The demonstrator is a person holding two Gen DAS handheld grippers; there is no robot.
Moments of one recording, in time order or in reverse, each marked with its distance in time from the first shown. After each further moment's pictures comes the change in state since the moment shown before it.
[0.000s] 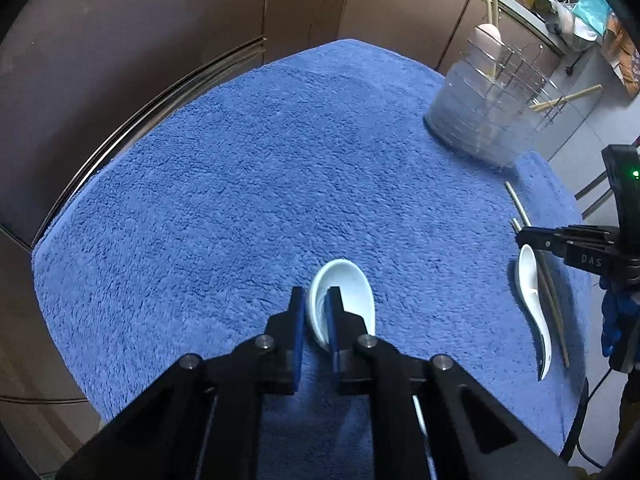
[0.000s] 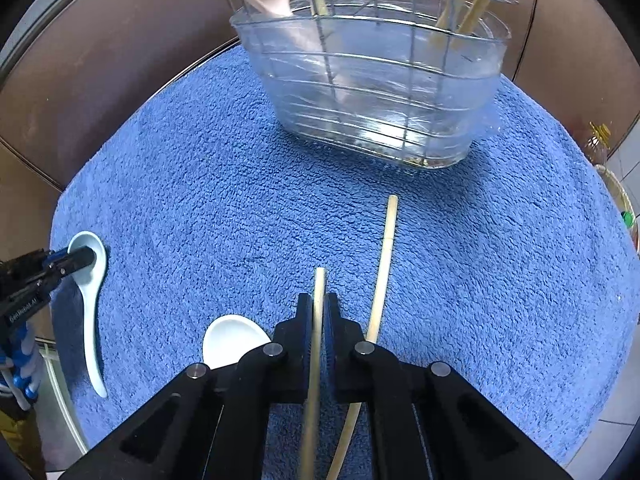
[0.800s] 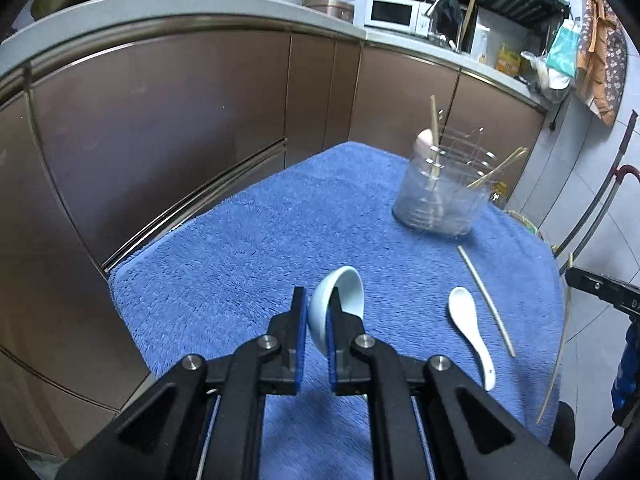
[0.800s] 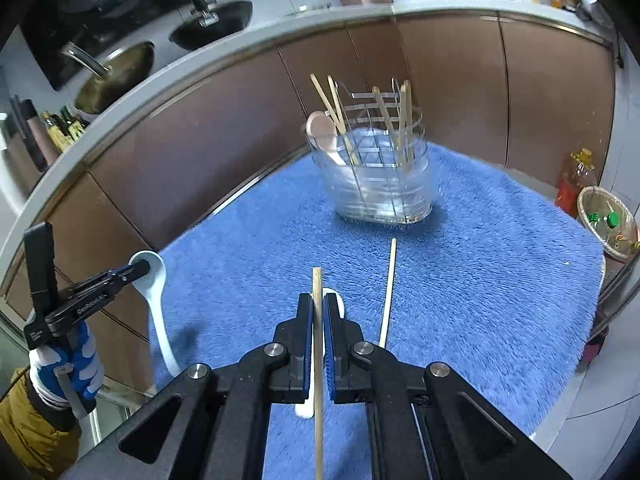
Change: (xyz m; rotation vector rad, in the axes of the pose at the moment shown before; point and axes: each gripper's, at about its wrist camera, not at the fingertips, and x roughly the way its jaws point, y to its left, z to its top) left arm -0.128 -0.038 -0.044 -0.030 -0.344 0.082; right arm -0.162 0.004 -0.100 0.019 -0.427 0.168
